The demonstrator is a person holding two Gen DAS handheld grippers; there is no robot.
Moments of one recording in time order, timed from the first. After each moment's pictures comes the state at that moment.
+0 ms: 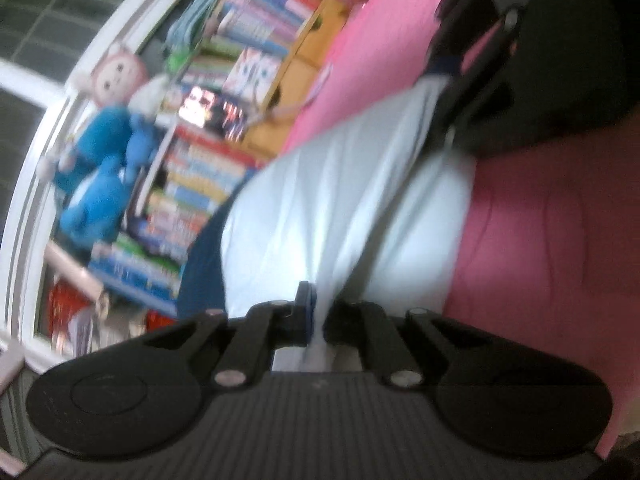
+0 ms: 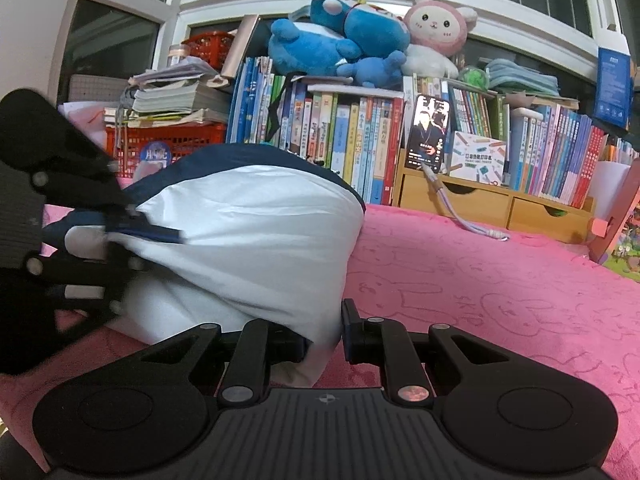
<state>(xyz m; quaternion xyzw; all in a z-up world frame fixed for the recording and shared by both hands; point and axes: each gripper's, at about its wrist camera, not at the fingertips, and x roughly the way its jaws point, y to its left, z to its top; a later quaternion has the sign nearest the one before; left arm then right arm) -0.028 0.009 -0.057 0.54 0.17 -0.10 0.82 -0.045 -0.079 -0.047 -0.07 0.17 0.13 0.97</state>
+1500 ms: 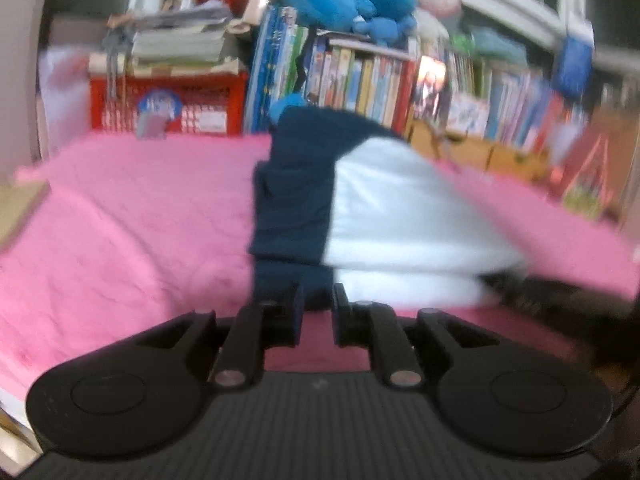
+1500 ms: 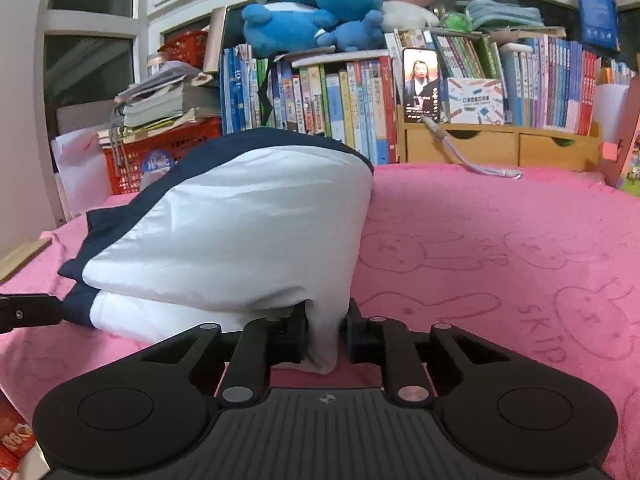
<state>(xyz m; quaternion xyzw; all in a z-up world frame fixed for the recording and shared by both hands) -0.104 0.103 -0.016 -0.10 0.25 -0.01 0.96 -0.040 -0.093 -0.049 0.03 0.22 0.15 0.96</state>
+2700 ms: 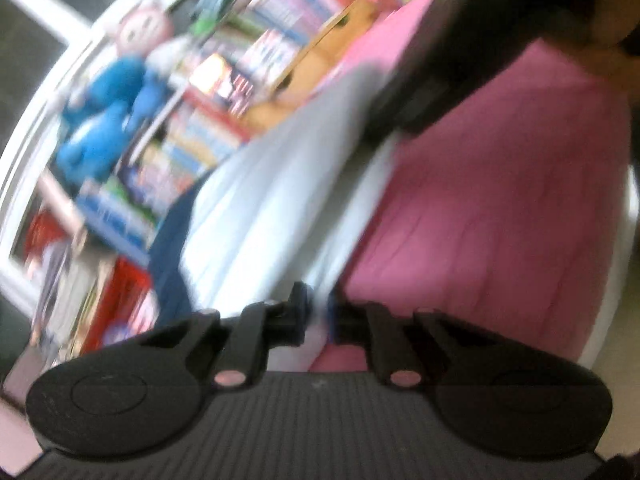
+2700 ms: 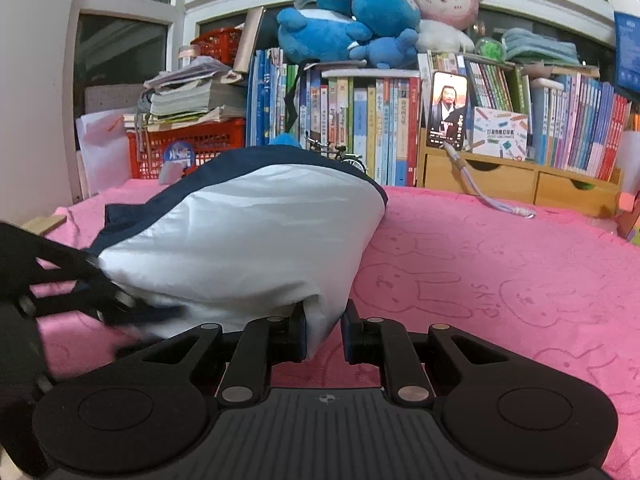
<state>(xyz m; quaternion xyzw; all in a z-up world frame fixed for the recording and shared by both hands) -0.060 0.006 -0.064 0.45 0.21 -0.08 0.87 -0.042 -0.099 -0.029 -0.04 0.21 0.18 0.96</state>
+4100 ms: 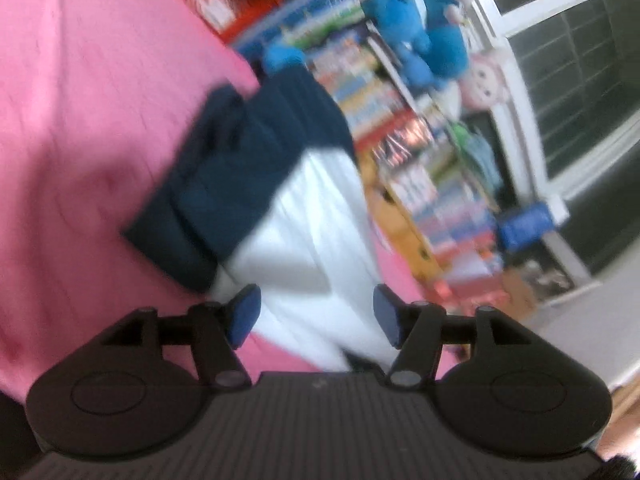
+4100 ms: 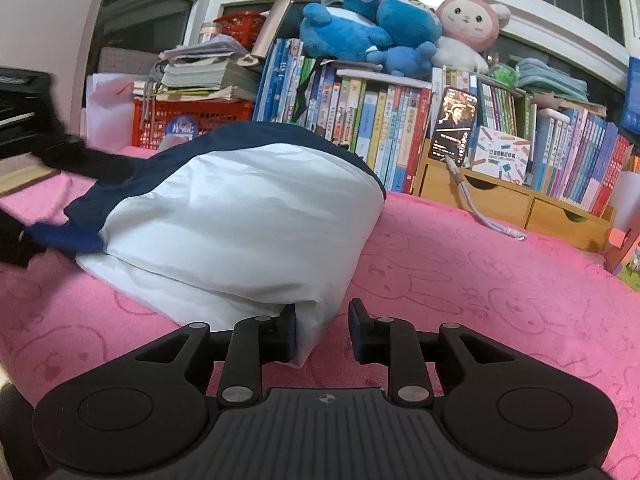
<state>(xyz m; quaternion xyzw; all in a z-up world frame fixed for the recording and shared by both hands) -0.057 0.143 -0.036 -0.44 0.26 -0.13 0.85 -0.049 -0.094 -0.051 -0.10 0.19 0.17 0.96</state>
